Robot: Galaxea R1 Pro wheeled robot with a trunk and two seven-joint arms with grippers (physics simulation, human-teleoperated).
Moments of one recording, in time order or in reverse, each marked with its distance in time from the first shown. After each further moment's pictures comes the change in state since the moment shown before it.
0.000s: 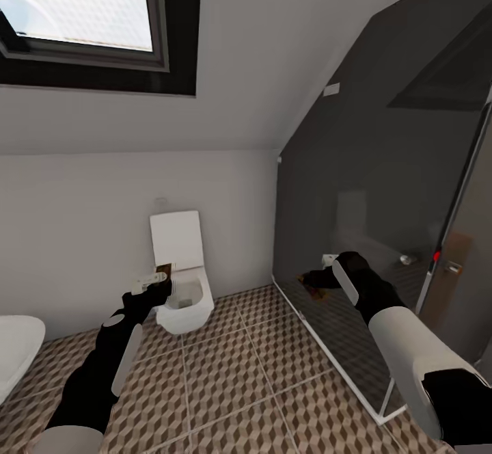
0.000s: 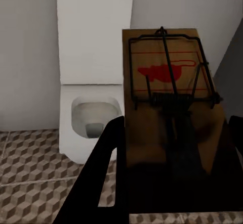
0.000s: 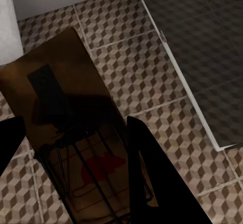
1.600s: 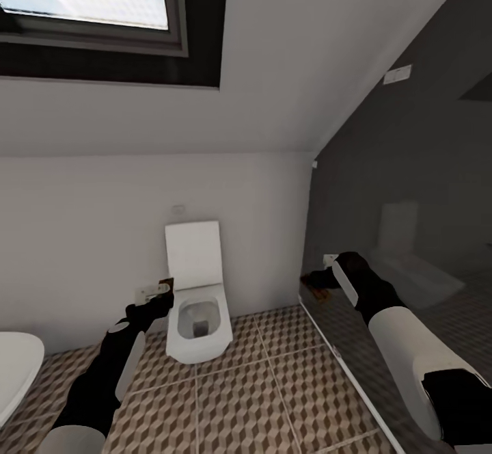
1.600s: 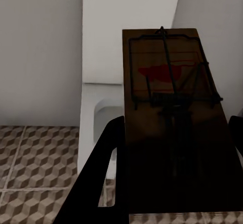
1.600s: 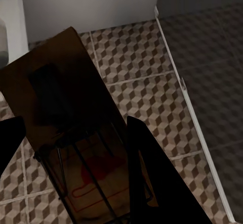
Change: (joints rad) left arm 0.000 -0.001 0.002 0.103 0.000 0.005 0.001; right arm 0.000 0.000 0.000 0.001 0.052 -0.001 0.000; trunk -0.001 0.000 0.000
